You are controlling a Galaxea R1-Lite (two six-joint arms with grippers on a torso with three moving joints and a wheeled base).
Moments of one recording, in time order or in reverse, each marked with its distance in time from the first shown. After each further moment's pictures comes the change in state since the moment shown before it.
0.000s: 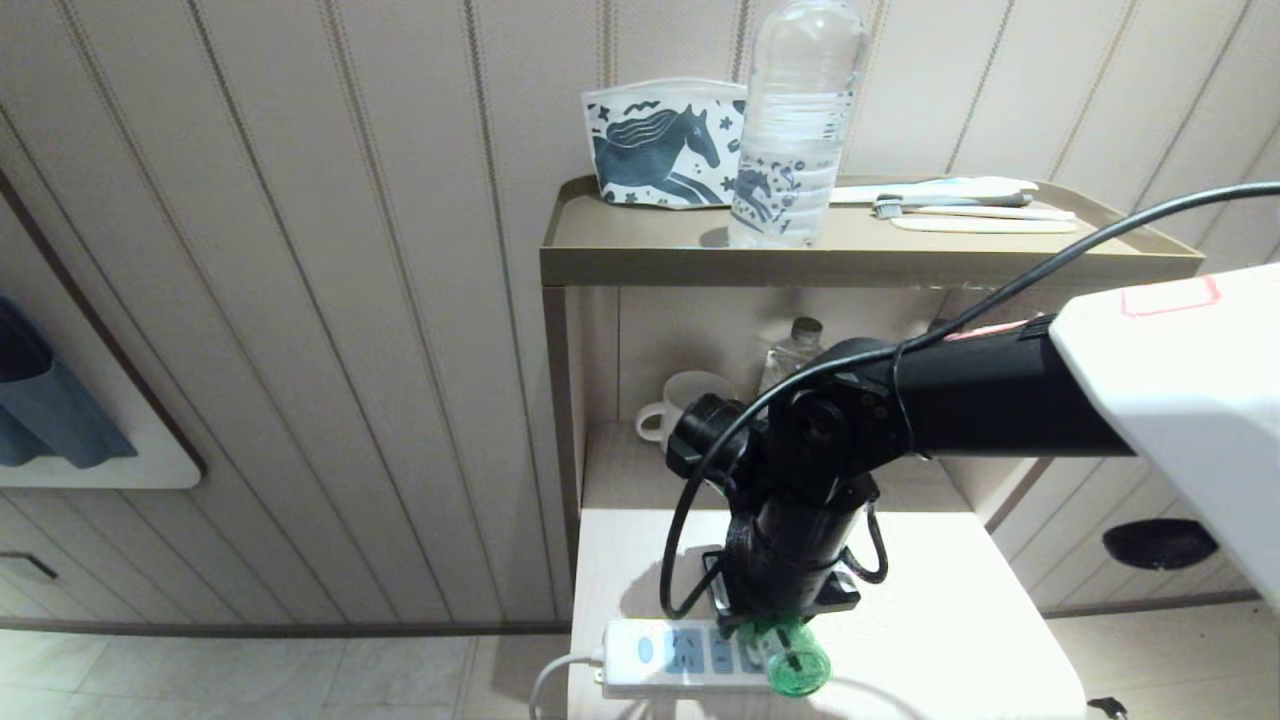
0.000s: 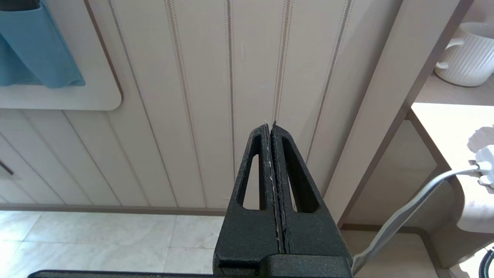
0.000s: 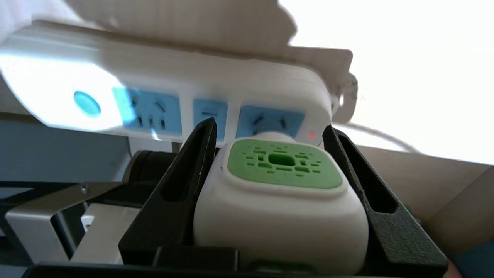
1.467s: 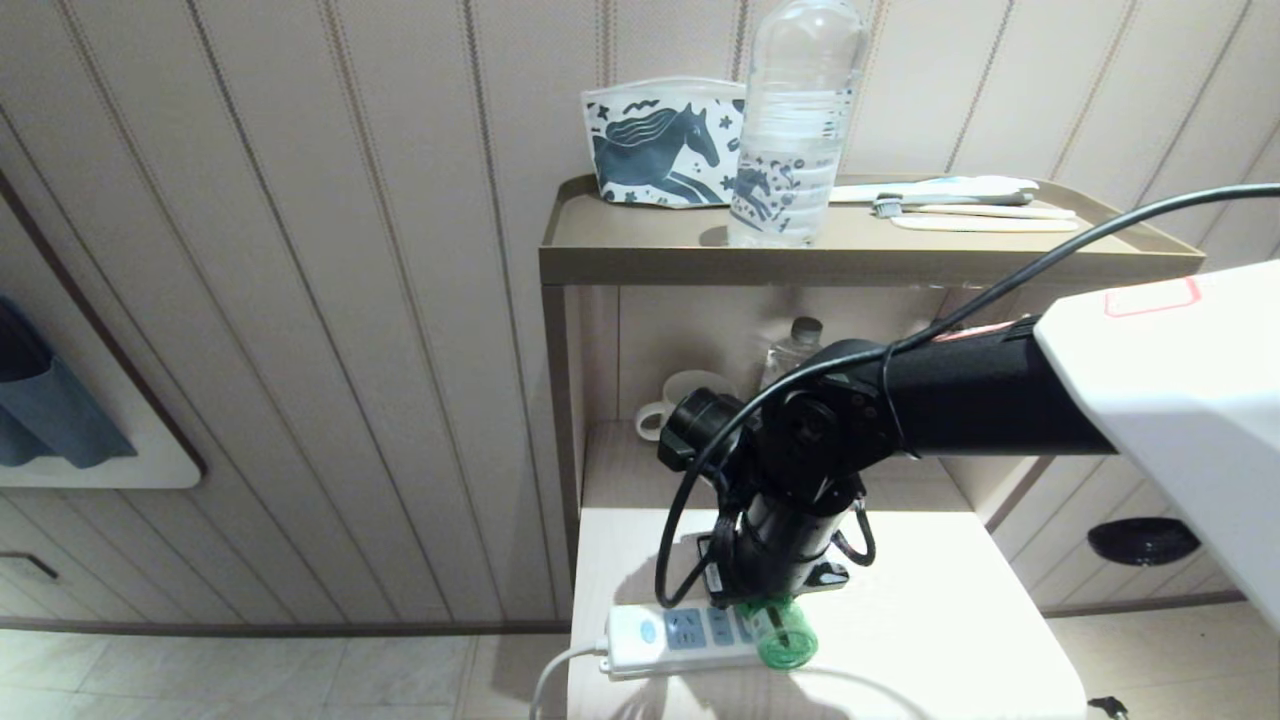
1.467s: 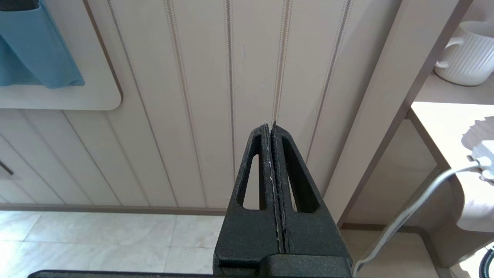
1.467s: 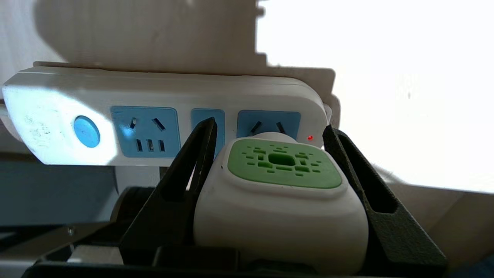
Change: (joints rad) left arm 0.000 0.000 0.000 0.001 0.000 0.001; right arm 0.002 0.000 -0.046 -0.056 -0.123 0.000
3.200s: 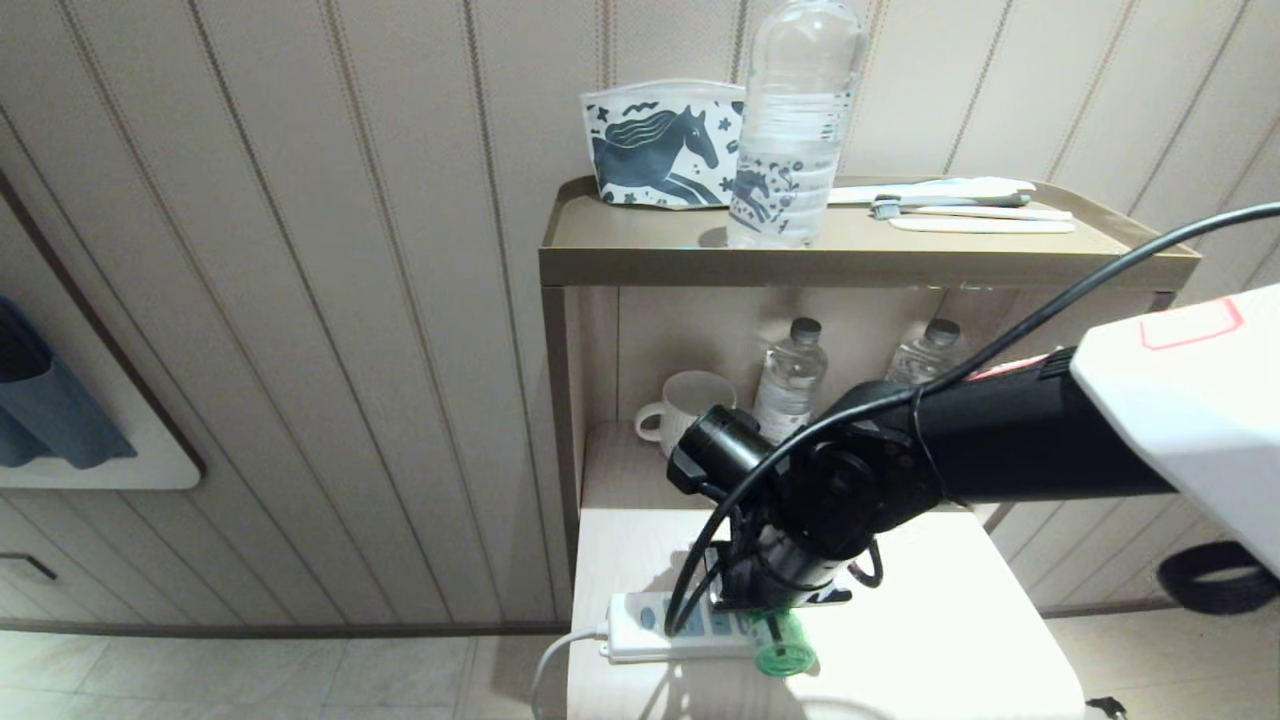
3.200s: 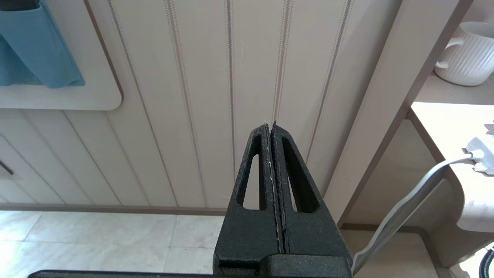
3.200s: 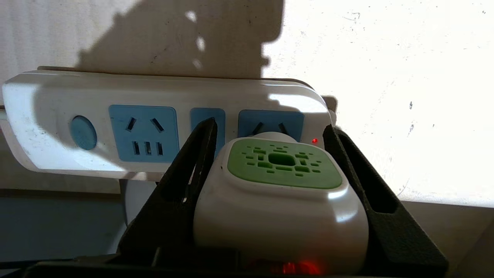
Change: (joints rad) left arm 0.000 0.000 0.000 0.000 0.000 0.000; right arm 0.016 -0.042 0.251 -0.253 -0.033 0.062
